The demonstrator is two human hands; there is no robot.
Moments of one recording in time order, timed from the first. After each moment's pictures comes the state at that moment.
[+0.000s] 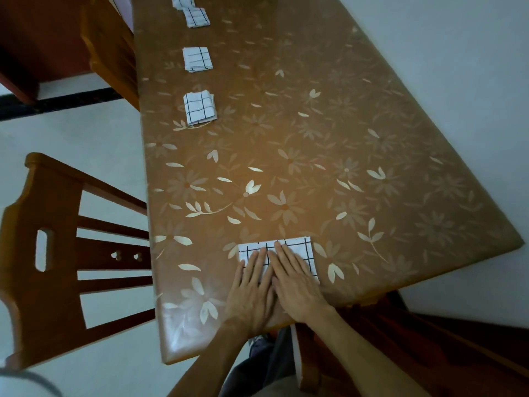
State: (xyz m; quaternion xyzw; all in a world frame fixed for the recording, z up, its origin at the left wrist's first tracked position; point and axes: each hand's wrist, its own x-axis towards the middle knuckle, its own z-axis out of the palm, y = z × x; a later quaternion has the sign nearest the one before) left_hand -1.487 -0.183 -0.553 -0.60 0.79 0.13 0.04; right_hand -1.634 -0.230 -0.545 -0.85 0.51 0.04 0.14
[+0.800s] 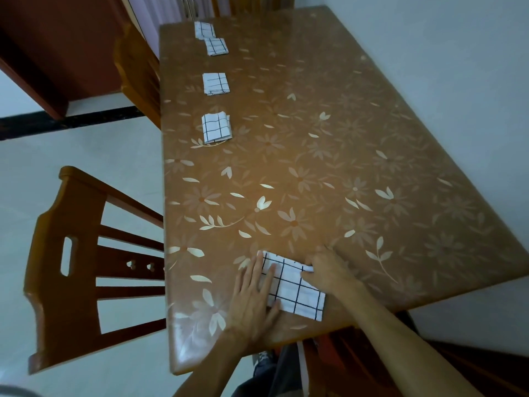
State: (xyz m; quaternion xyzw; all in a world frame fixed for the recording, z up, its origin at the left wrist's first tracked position) left_hand -1.472 -0.195 -0.535 -0.66 0.73 0.15 -0.02; right_hand -1.661 -0.310 -0.483 -0.78 0.56 0.12 0.24
